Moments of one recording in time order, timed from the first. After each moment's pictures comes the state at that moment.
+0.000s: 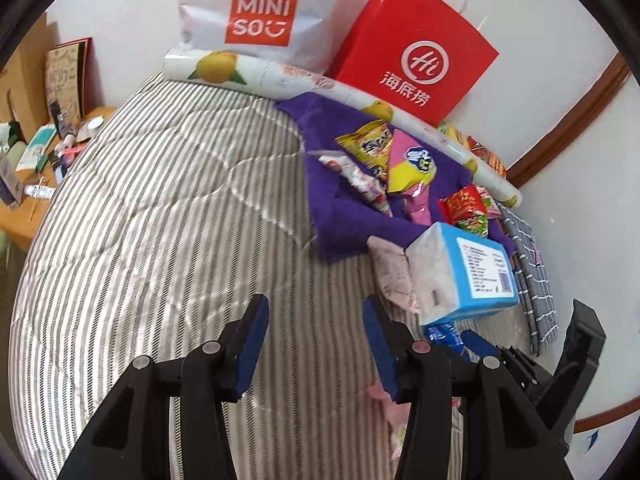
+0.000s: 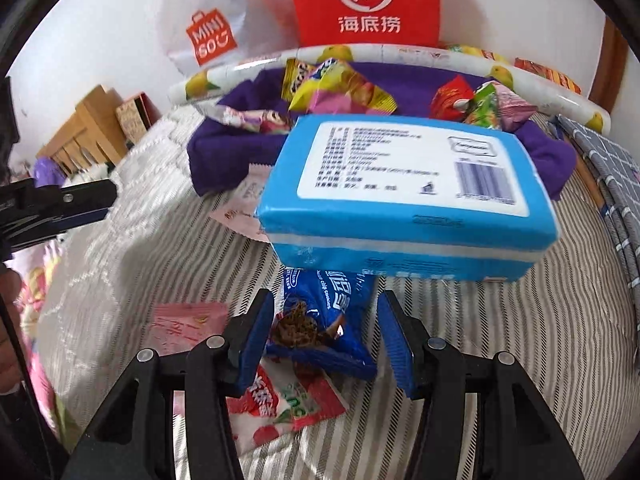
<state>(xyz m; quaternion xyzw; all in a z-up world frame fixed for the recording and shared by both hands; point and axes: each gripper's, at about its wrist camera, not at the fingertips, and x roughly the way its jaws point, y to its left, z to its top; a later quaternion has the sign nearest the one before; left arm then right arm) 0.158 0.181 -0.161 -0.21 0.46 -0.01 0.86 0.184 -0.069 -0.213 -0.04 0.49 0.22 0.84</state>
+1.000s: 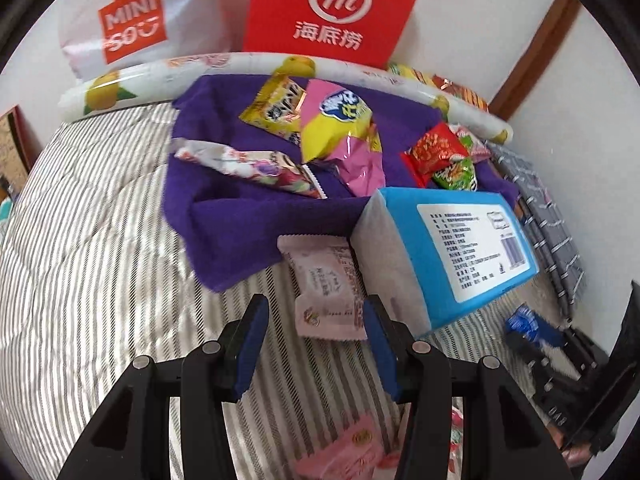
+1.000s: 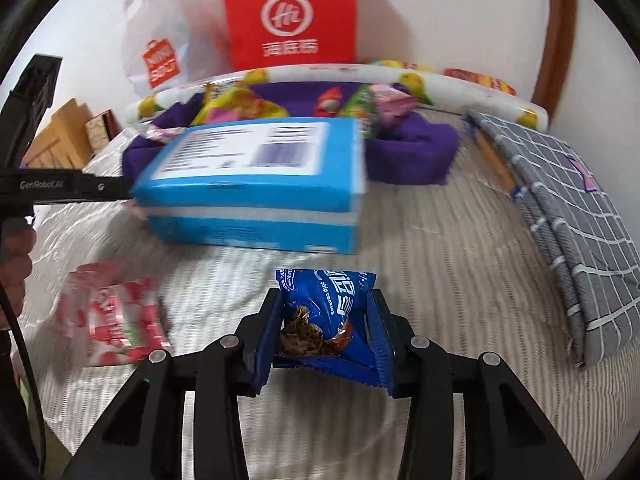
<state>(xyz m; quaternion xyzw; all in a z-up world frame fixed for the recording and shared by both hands) 0.223 0.087 -0.187 -0.09 0.49 -0.06 0.86 0.182 -0.178 -0.217 -0.04 0.44 0.16 0.88</state>
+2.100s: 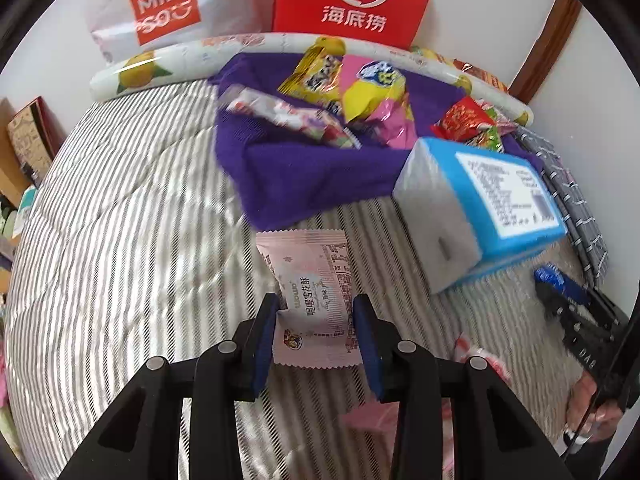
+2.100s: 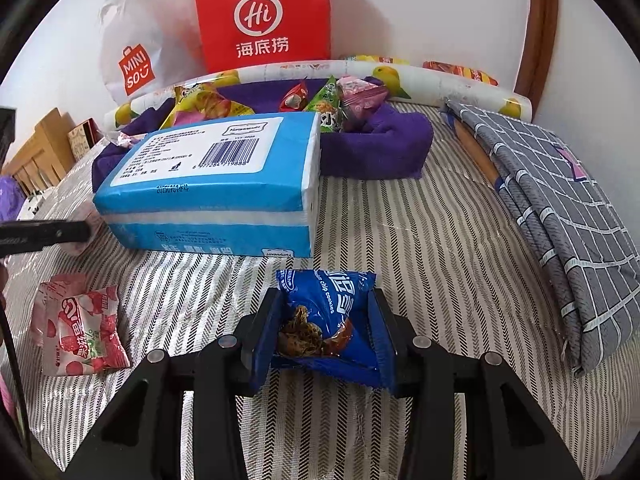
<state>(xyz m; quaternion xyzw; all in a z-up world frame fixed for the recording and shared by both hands) 0.187 0.105 -0.203 -0.07 0.51 -0.01 0.86 0.194 -0.188 -0.228 -0.04 0.44 0.14 0.89</state>
